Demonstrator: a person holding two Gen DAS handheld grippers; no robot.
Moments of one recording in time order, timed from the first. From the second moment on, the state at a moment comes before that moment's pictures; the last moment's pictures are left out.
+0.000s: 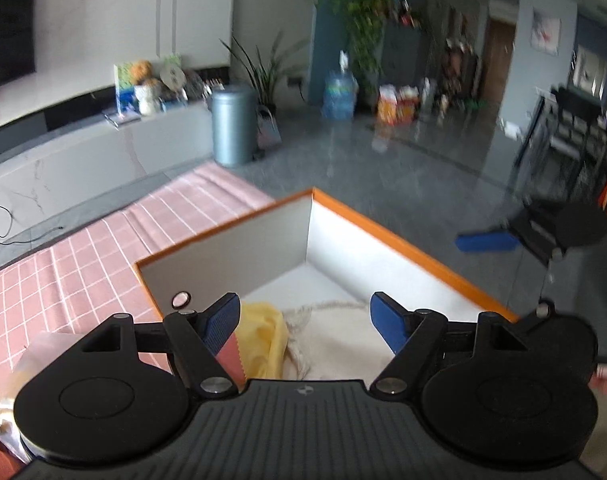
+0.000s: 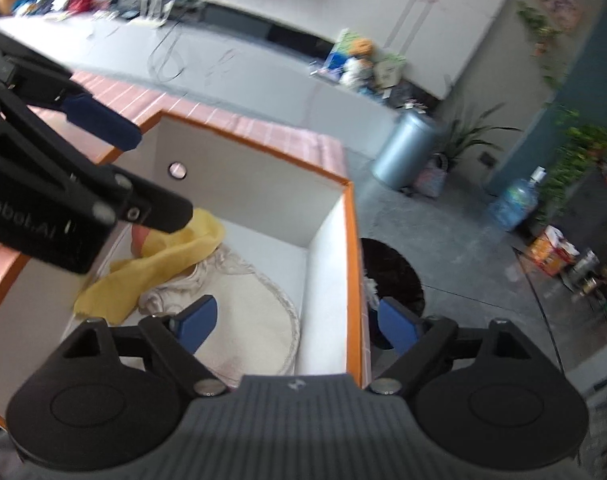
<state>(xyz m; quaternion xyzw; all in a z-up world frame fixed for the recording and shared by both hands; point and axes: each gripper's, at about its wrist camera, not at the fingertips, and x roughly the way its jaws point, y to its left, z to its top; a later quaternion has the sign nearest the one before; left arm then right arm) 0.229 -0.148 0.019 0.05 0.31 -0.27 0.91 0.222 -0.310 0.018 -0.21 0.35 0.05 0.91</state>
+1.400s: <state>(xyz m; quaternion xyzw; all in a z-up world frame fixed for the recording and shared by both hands) 0.116 0.021 -0.025 -0.12 0.27 -0.05 0.95 0.108 -0.161 0.000 -0.08 0.19 0.12 0.97</state>
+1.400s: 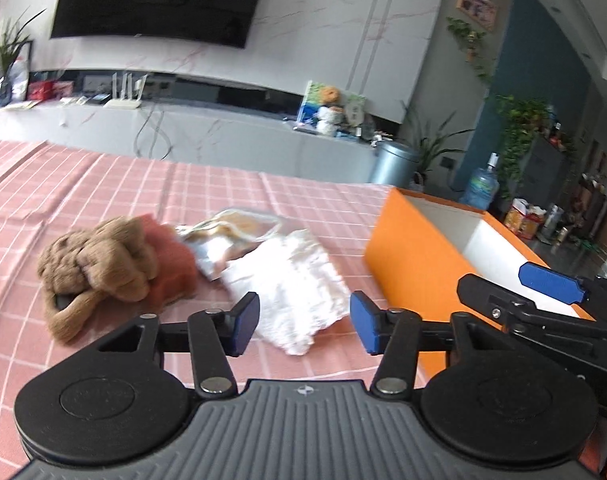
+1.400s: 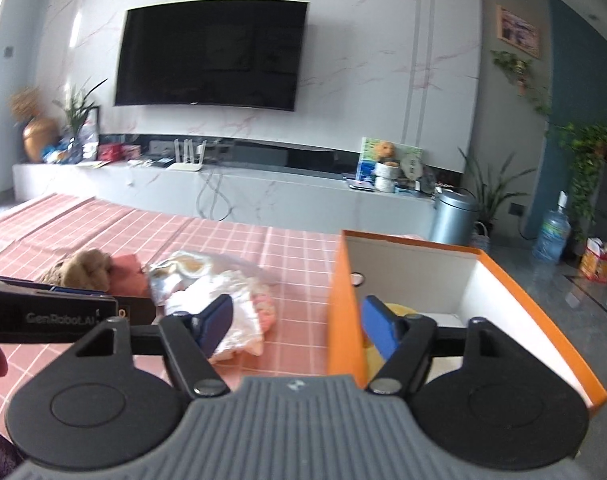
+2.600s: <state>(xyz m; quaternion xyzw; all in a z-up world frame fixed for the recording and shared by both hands) 0.190 0.097 -0.054 -0.03 0.30 0.18 0.94 0.216 -0.035 -0.052 -0.11 0.29 0.24 0.92</state>
